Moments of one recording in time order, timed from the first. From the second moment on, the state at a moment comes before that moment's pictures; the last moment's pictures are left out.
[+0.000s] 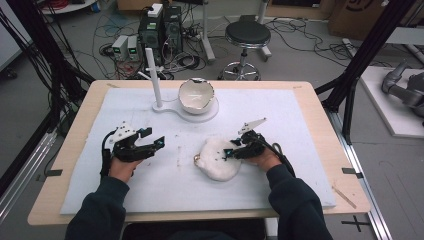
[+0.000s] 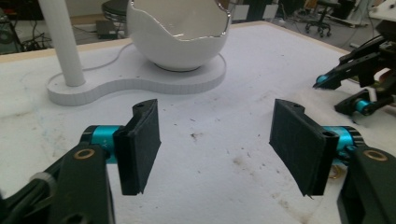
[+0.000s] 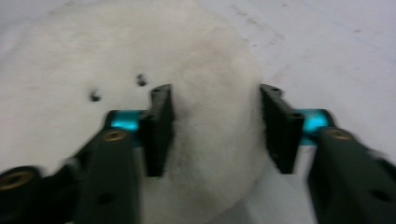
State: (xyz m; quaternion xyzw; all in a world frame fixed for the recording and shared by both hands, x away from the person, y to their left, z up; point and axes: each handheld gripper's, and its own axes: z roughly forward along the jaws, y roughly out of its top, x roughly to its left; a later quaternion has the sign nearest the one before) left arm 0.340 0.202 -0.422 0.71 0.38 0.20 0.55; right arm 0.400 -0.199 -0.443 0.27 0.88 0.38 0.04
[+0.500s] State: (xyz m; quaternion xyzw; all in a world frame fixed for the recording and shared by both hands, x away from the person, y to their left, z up) left arm 0.340 0.160 -0.428 0.75 0.33 0.12 0.56; right arm 0.377 -0.204 -0.404 0.29 0.81 0.49 0.09
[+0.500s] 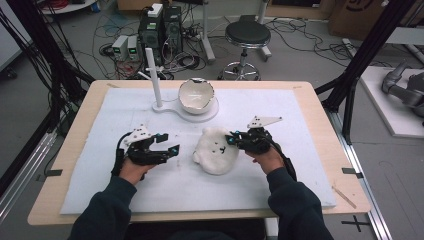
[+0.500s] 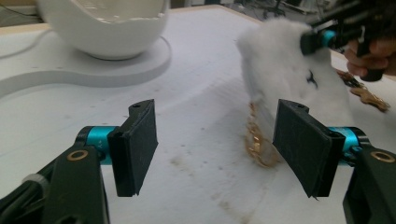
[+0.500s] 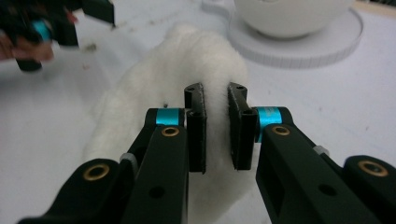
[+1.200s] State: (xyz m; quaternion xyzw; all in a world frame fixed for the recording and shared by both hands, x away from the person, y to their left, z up) left arm 0.337 0.124 -0.431 0.78 0.28 0.11 0.55; right arm 0.364 -0.190 -0.391 0.25 0.80 0.53 0.10
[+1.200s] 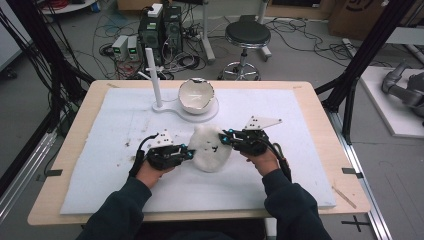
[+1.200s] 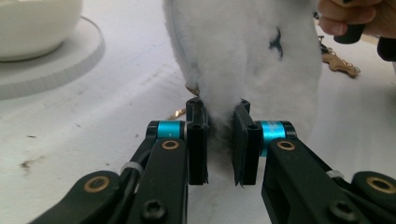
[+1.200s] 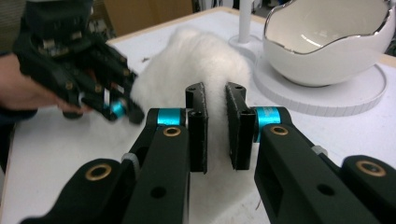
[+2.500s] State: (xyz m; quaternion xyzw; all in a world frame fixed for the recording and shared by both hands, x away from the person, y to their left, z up) left arm 0.341 0.156 -0.417 0.75 0.29 0.12 0.58; right arm 0.371 -0.192 -0.402 0.20 0.84 0.50 0.07
